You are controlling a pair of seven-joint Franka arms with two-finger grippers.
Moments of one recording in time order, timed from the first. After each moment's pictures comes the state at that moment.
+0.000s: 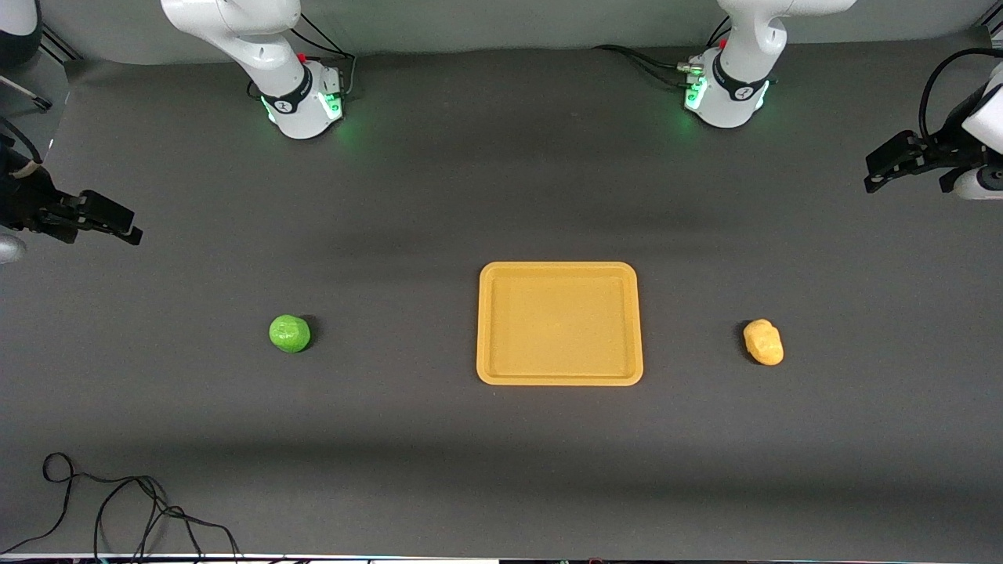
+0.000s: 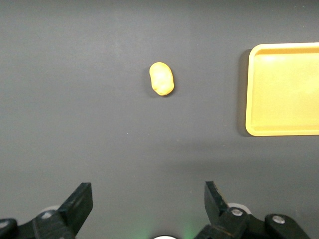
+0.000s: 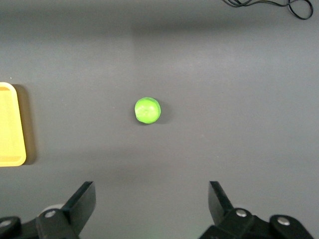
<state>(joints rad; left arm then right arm) -0.08 -0.15 0.06 -1.73 0.02 1.57 0.00 0.00 0.01 0.00 -1.56 0.01 1.57 0.07</state>
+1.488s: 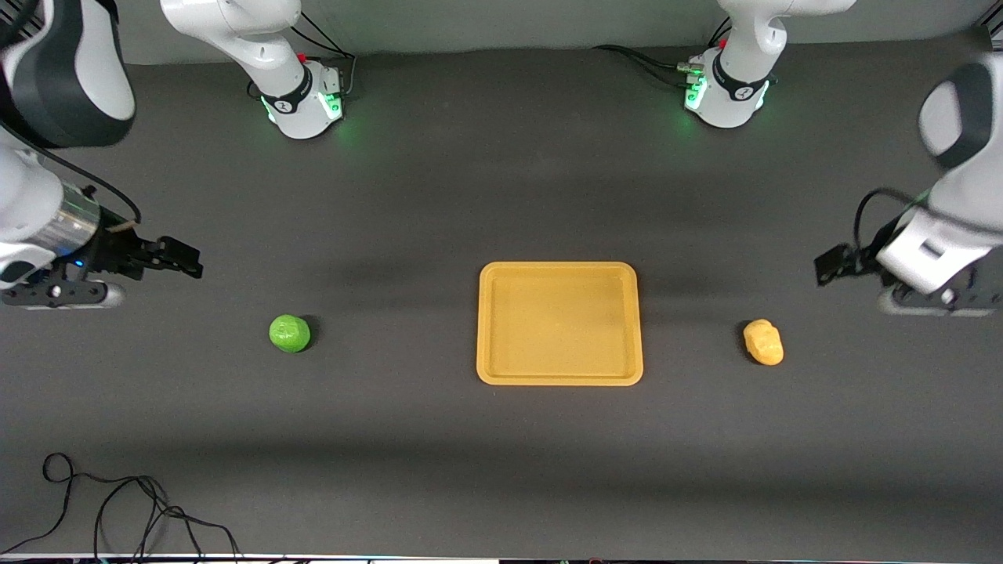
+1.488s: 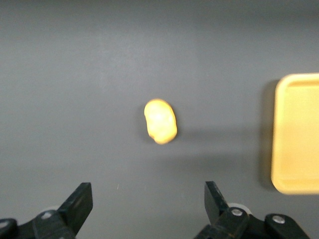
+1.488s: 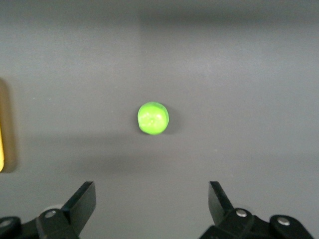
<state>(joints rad) -0.09 0.17 0.06 -1.84 0.01 2.01 0.01 0.04 0.07 -0.01 -1.78 0.01 1.83 0.06</state>
